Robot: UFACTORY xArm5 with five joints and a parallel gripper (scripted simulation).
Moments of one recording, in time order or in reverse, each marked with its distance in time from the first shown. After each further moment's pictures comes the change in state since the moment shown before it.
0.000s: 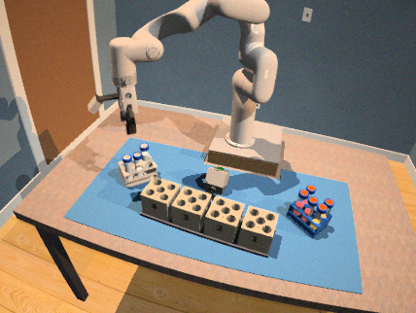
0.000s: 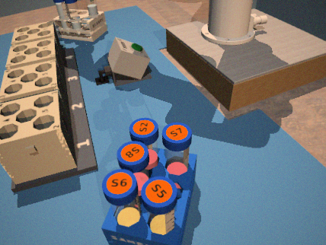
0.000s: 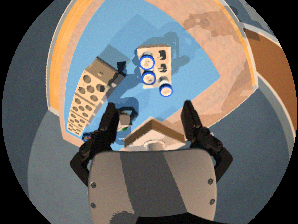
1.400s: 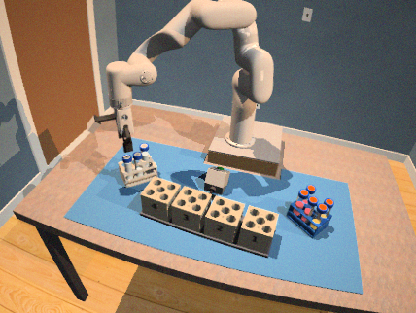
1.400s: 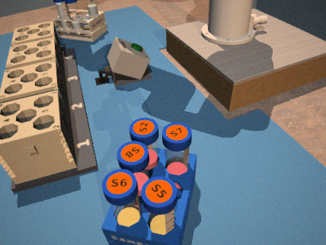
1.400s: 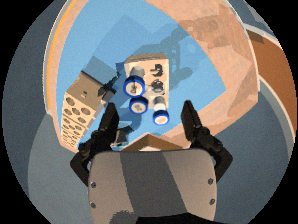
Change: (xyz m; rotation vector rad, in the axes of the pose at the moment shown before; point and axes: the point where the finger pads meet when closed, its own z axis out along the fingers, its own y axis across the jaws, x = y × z) arm 0.013 0.020 0.080 -0.001 -0.001 -0.001
